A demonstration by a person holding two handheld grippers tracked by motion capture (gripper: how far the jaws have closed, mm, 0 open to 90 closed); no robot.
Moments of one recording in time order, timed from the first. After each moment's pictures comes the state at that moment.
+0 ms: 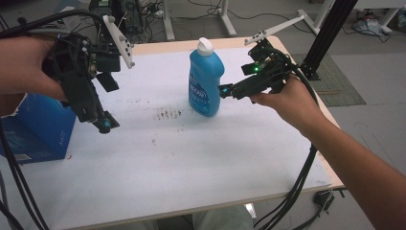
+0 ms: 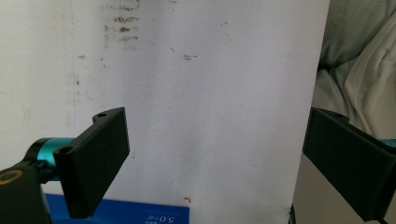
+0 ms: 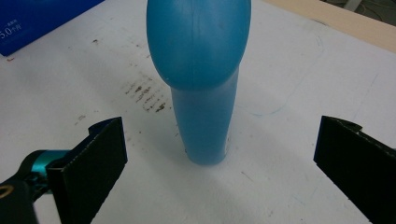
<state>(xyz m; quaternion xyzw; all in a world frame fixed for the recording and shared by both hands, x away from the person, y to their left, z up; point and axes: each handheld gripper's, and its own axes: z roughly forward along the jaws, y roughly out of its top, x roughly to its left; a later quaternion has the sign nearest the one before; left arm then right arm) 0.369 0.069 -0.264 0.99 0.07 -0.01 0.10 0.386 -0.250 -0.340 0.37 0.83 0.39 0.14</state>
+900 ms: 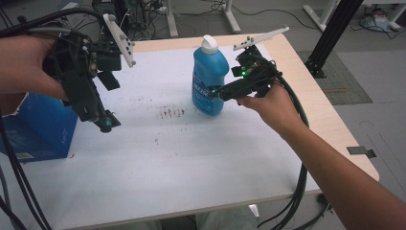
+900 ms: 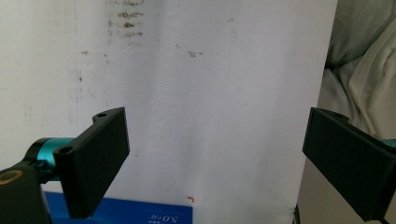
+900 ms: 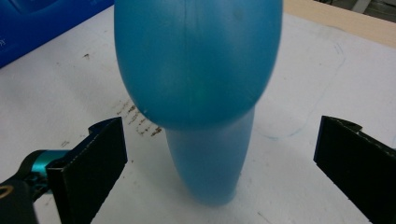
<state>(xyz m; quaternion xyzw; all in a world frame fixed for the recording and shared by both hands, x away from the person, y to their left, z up) 0.374 0.072 -0.268 0.99 0.08 -0.01 0.10 0.406 -0.227 -0.372 0.37 0.82 0.42 0.14</state>
